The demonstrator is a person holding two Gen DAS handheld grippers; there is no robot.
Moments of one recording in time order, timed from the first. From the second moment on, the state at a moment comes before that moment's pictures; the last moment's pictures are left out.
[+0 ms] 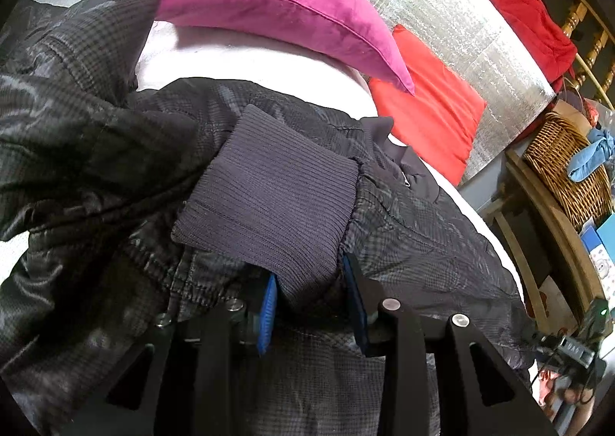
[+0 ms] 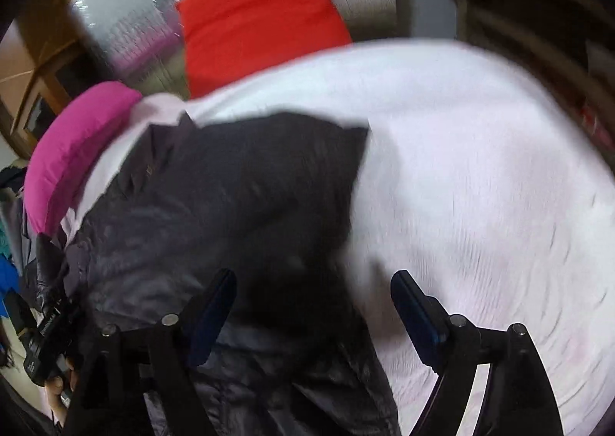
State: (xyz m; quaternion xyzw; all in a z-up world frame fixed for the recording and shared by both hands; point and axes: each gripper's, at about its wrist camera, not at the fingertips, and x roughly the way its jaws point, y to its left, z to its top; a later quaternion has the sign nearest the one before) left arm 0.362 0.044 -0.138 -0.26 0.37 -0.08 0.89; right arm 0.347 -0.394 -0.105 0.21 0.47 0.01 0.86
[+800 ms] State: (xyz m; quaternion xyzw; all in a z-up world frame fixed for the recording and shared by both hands) left arm 0.361 0.041 -0.136 -0.26 0.37 -0.09 0.89; right arm 0.312 -0.335 -0.070 0.12 0.42 0.04 0.90
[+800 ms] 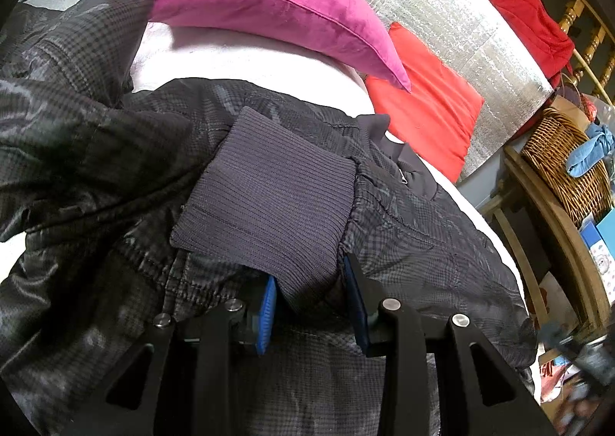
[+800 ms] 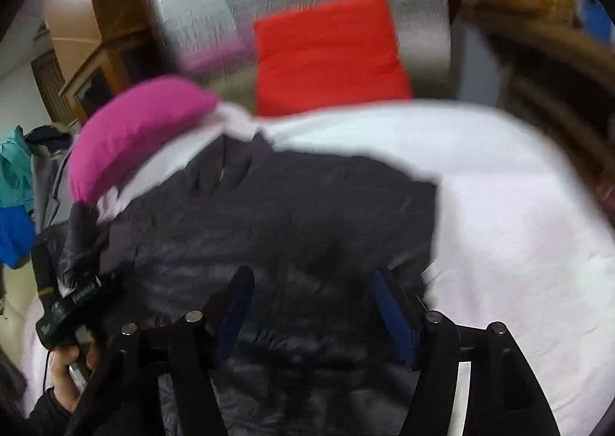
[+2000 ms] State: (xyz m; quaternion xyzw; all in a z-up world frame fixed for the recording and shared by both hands) left arm 0.332 0.045 -0.100 -0.26 0.39 0.02 0.88; right arm 0.341 -0.313 -0.102 0.07 0.47 0.03 0.88
